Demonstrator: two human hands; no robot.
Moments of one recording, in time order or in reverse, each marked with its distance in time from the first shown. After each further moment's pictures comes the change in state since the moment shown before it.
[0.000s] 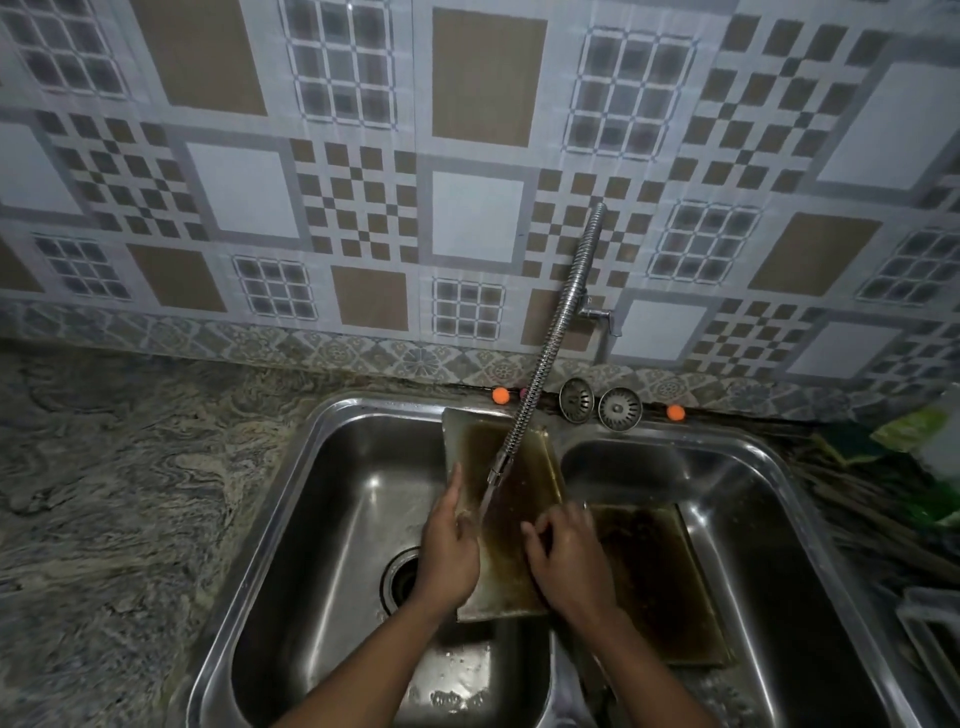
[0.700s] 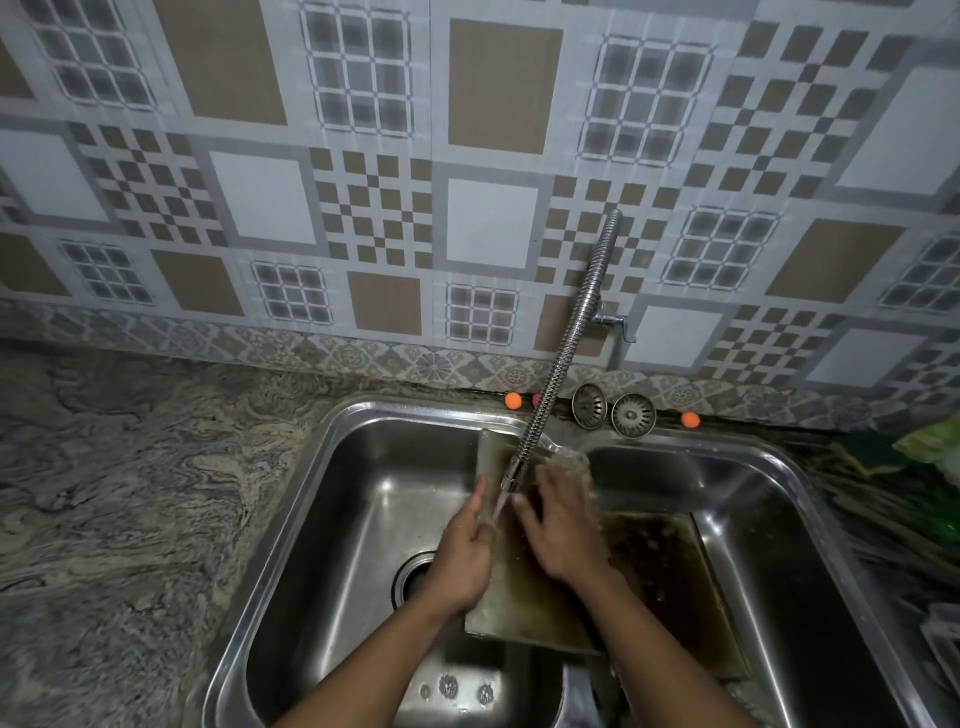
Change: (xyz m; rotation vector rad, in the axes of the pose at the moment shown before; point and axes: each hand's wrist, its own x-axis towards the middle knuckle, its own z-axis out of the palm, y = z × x) left_hand 0.005 0.001 -0.005 -0.035 -0.229 -0.099; right_hand 0.043 -0.008 0.012 -0.069 -0.226 0.027
